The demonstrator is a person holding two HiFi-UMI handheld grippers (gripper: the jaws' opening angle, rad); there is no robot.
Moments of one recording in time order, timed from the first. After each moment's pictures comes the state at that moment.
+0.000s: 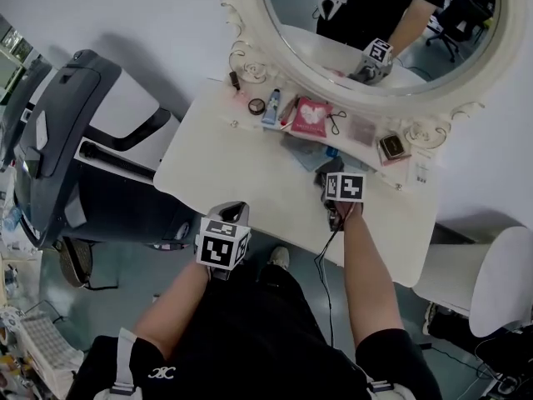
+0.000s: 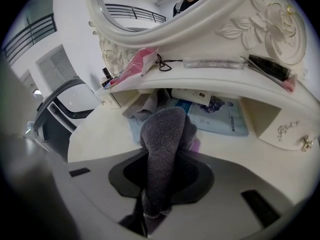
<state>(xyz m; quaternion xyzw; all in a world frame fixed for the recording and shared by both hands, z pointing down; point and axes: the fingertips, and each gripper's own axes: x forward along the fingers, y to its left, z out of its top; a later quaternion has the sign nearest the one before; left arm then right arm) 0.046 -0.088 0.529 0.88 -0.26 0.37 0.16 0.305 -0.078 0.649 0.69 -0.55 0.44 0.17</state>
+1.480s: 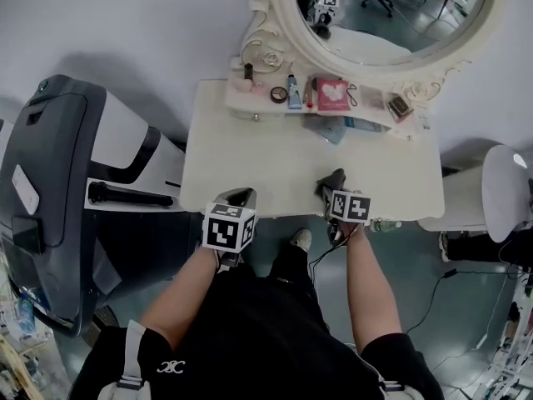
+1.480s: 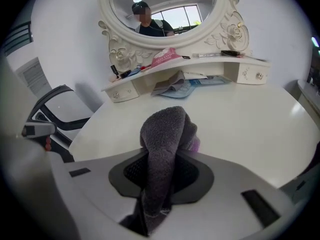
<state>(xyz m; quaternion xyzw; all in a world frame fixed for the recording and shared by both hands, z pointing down) -0.047 -0.185 0.543 0.91 -0.09 0.35 0.18 0.138 -0.041 0.647 0.78 -0.42 0.46 0.08</state>
